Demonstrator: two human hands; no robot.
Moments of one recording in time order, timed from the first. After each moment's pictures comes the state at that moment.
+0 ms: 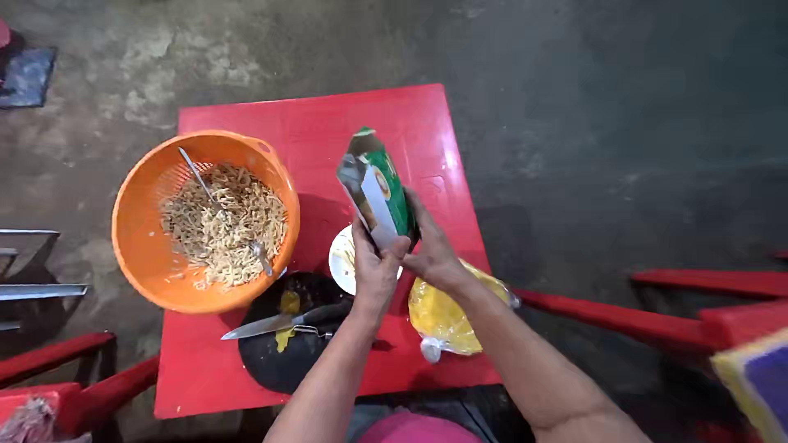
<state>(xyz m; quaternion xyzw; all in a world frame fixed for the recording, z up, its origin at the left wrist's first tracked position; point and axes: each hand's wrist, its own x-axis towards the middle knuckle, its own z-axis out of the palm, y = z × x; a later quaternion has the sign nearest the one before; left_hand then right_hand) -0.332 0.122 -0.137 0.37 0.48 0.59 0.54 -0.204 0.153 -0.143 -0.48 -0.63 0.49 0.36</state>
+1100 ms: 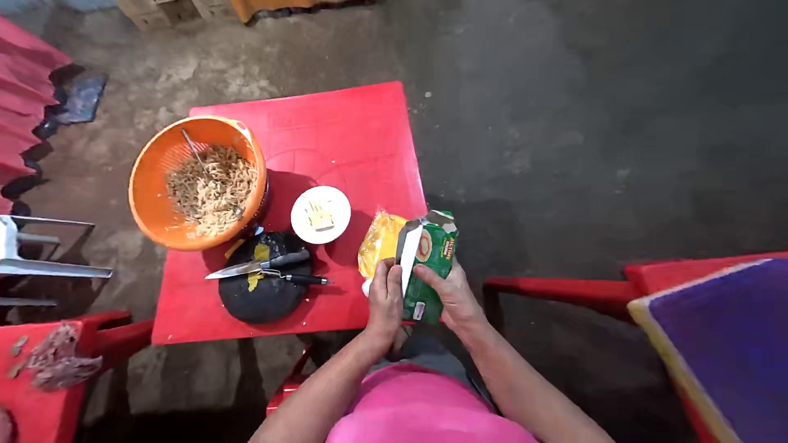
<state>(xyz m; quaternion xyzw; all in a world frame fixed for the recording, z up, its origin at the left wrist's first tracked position) -0.206 -0.048 -0.150 0.47 0.57 0.47 0.49 -0.077 -0.034 -0.132 -0.53 -0.27 0.64 0.49</state>
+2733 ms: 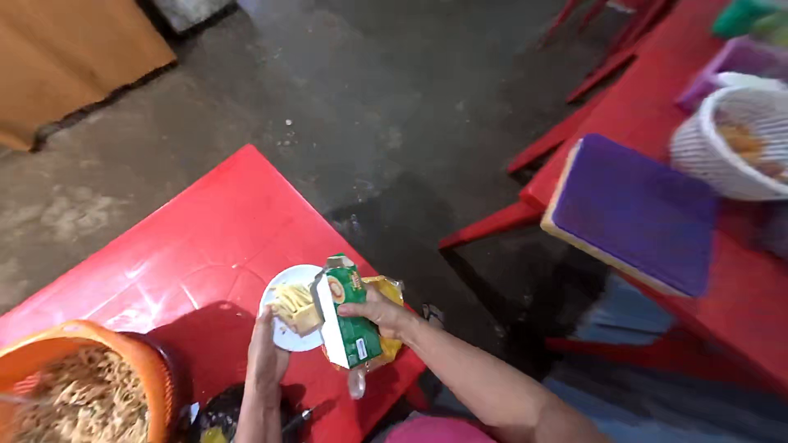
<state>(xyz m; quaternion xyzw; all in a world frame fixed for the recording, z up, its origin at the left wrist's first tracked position) -0.306 0.147 -0.175 0.33 0.52 0.38 0.70 -0.097 0.073 -0.196 -0.45 -0.14 0.73 0.49</state>
